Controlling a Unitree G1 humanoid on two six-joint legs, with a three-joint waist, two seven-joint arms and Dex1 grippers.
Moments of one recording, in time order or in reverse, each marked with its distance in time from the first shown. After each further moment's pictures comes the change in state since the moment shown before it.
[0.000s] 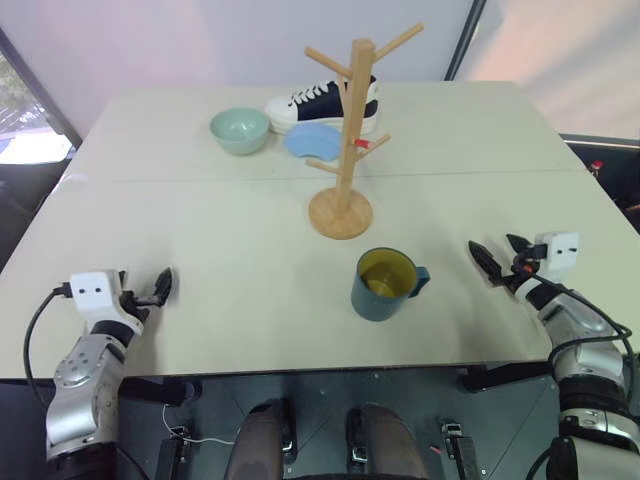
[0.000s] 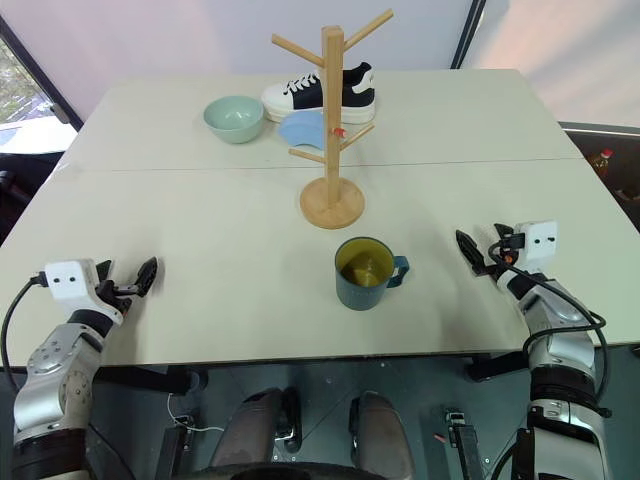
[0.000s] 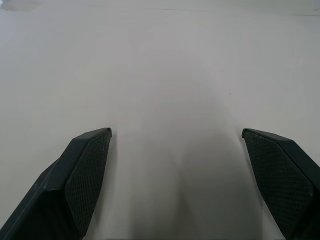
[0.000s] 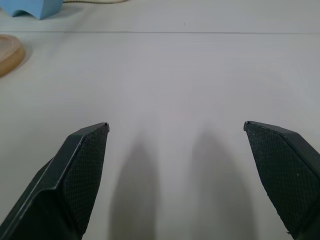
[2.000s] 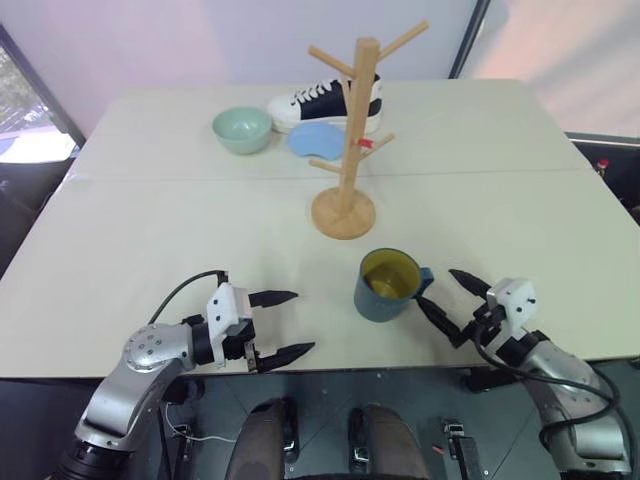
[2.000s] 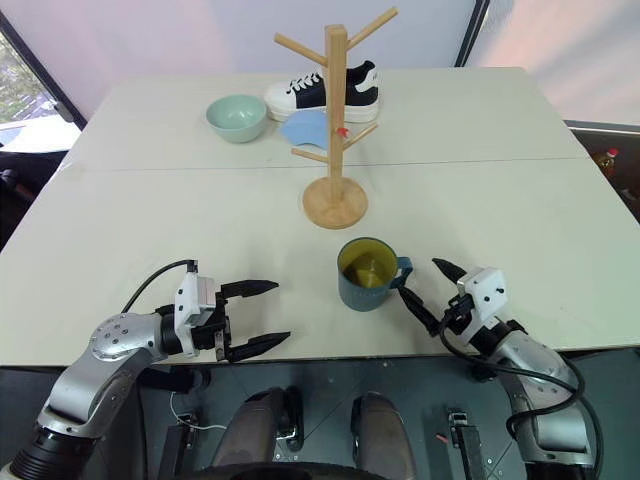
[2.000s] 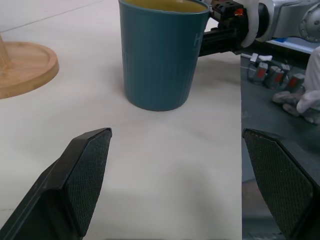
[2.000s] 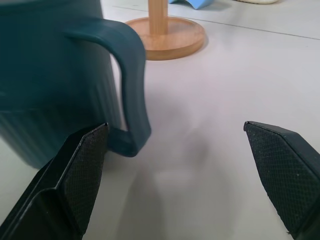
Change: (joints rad) left arm 0.000 0.211 -0.520 -0.331 -0.091 -0.031 -0.680; right arm 0.456 0.083 0.160 -0.701 0.002 0.063 0.021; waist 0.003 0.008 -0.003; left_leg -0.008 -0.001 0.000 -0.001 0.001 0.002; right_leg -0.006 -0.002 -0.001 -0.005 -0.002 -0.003
